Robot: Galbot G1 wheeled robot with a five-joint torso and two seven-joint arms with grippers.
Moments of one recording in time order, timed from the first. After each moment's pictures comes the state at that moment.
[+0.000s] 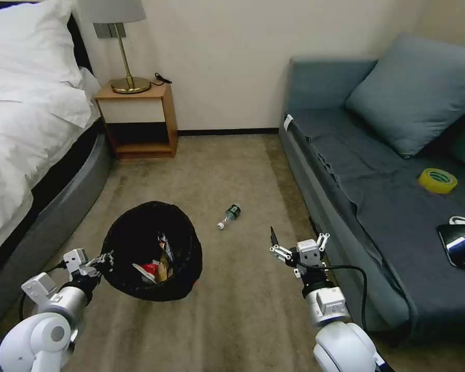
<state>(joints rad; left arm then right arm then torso) 1.45 -1.37 -0.92 -2.03 -0.78 0.58 0.01 -1.46 1.15 0.19 2.14 -0.02 -0.07 0.33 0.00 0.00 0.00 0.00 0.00</state>
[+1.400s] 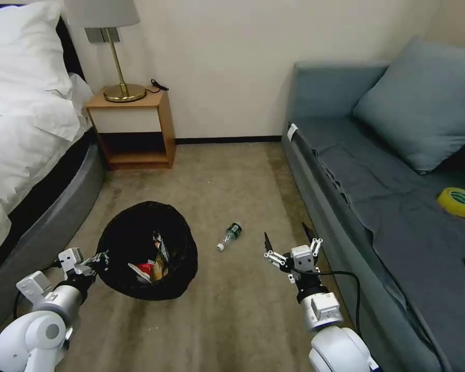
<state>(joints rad) 1.44 -1.34 -0.95 -2.01 -0.80 0.58 0.01 -1.46 1.17 0.16 2.11 -0.02 -0.04 0.30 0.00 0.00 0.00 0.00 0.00</state>
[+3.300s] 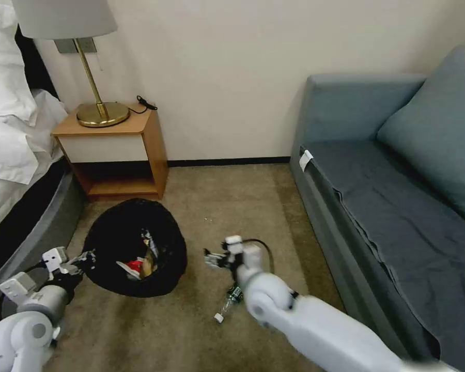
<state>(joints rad) 1.41 -1.30 -1.05 -1.93 -0.80 0.56 0.05 -0.58 1.27 -0.58 1.56 1.17 -0.44 0.77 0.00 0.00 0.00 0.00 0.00</state>
